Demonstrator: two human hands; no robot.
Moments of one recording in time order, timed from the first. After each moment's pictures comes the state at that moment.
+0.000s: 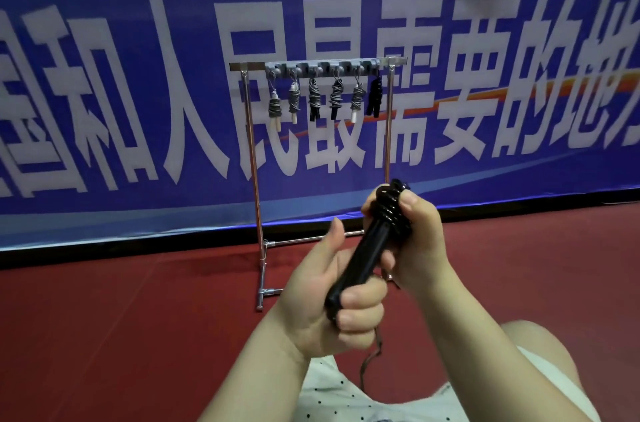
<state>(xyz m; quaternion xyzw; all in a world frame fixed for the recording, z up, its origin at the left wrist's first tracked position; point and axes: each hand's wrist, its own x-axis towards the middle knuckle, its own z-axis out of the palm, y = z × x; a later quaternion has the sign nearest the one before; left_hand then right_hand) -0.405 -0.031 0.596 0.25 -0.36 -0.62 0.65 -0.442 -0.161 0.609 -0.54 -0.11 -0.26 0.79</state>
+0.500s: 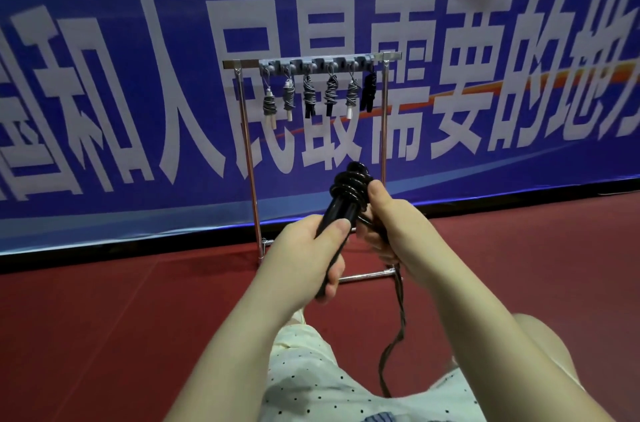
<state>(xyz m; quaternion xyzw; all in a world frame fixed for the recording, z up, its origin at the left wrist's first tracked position) -0.408 -0.024 0.622 0.71 -0.32 -0.15 0.61 -0.452 -0.170 0.614 -0.77 0.05 -0.18 0.61</state>
